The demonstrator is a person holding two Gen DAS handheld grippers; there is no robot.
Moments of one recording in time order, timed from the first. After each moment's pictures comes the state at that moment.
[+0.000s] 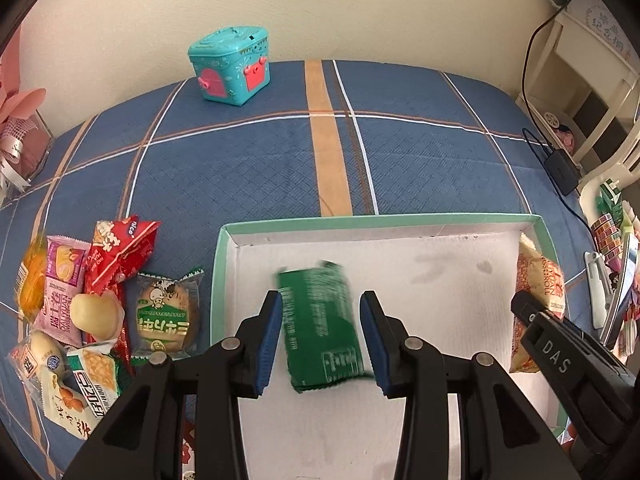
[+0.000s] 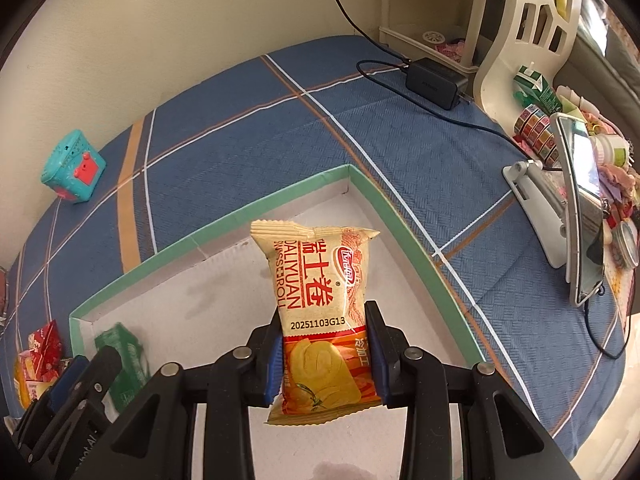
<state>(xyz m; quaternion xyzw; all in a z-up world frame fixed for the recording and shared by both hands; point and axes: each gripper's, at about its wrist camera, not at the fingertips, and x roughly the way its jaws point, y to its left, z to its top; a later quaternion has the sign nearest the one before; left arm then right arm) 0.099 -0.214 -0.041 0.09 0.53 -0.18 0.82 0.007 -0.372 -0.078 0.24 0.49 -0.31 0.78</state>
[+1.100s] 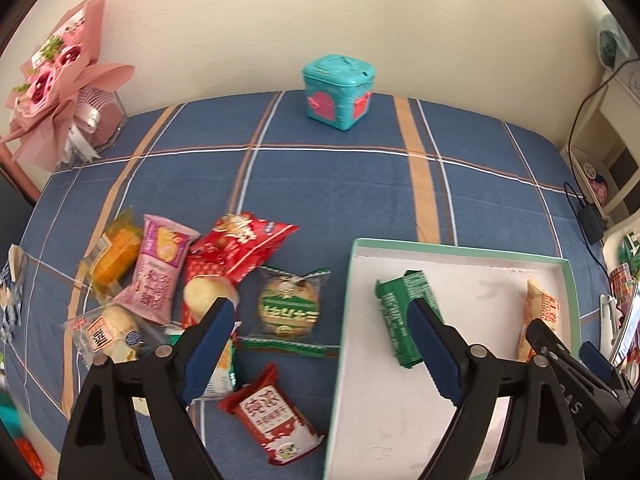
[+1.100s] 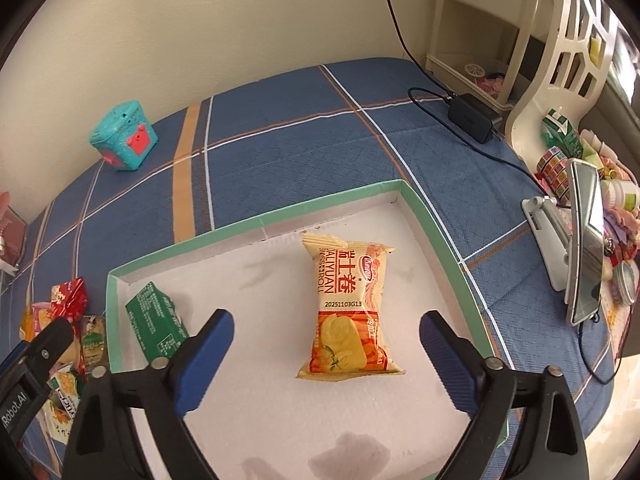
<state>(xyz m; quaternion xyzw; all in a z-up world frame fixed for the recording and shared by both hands) 0.101 -0.136 0.001 0.06 0.52 -0.09 0.85 0.005 -0.330 -0.047 0.18 0.48 -0.26 0.82</state>
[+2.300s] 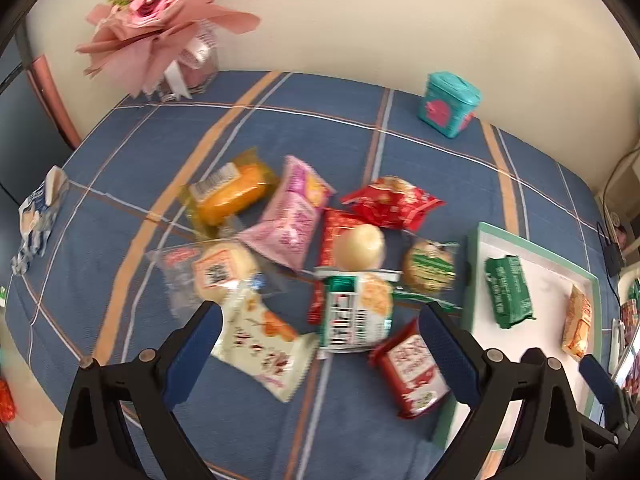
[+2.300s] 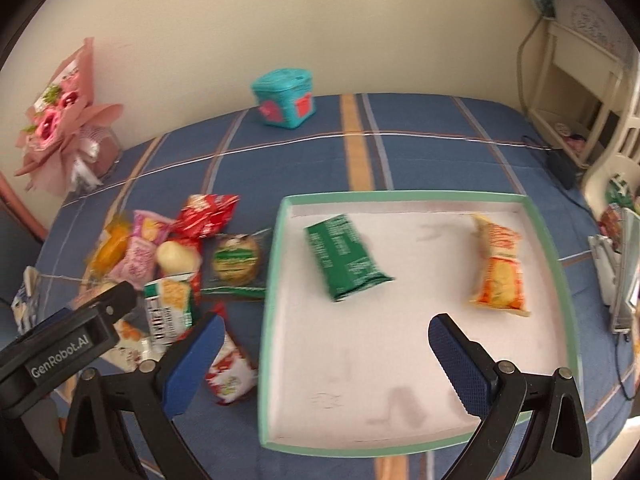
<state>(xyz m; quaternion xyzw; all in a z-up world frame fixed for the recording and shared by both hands) 0.072 0.000 -0.001 -0.01 0.52 -0.01 0.85 0.002 -0.180 -0.027 0.13 0.46 -0.10 0.87</state>
